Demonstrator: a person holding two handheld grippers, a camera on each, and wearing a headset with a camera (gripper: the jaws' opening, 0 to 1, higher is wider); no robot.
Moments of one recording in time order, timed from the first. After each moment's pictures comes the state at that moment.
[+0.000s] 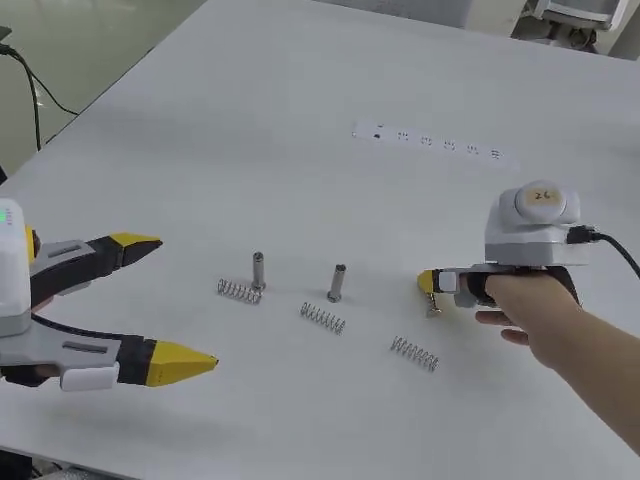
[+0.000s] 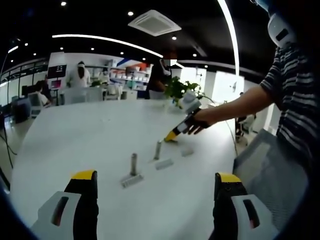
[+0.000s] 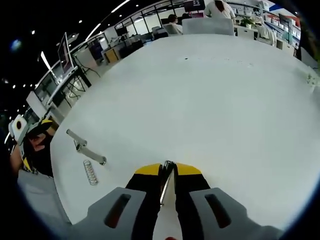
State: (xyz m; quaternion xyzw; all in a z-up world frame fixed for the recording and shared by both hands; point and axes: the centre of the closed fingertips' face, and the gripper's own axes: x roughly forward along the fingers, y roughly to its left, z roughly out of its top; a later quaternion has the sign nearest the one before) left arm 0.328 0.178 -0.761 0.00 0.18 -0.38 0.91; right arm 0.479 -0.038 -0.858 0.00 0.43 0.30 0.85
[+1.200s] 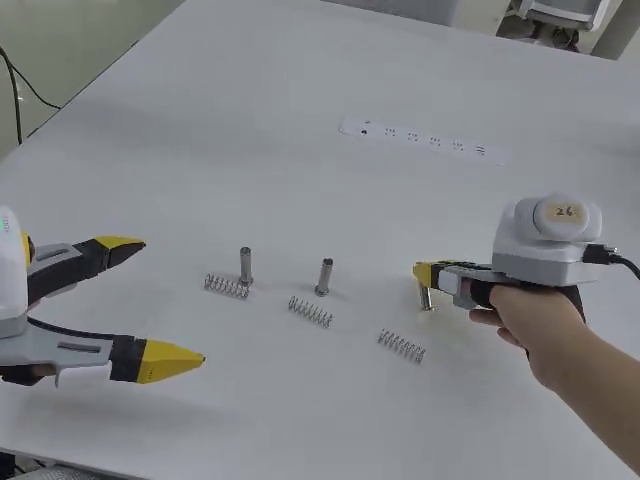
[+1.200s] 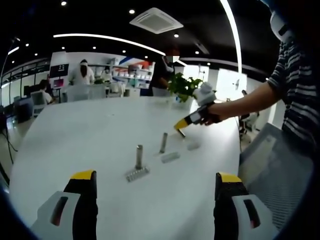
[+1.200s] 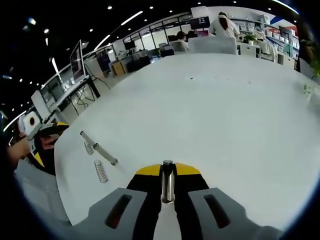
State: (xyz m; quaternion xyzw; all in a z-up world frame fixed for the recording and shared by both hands) left arm 0.331 0.182 -0.780 0.01 0.18 -0.37 0.91; right arm 0.465 -0.046 -0.825 0.01 0.35 0.32 0.88
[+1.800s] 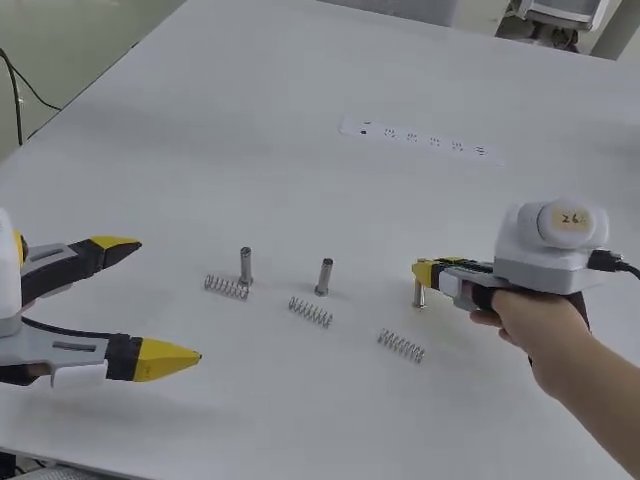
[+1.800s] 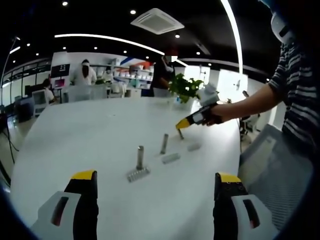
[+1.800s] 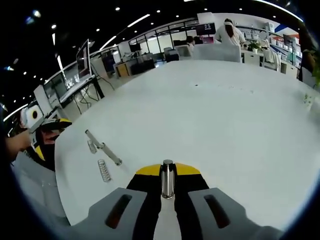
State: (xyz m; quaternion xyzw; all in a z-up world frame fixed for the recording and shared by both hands) left arm 0.330 0.184 -0.776 0.00 0.18 -0.37 0.91; right arm 0.463 -0.043 -0.815 -0.01 0.32 0.34 0.88
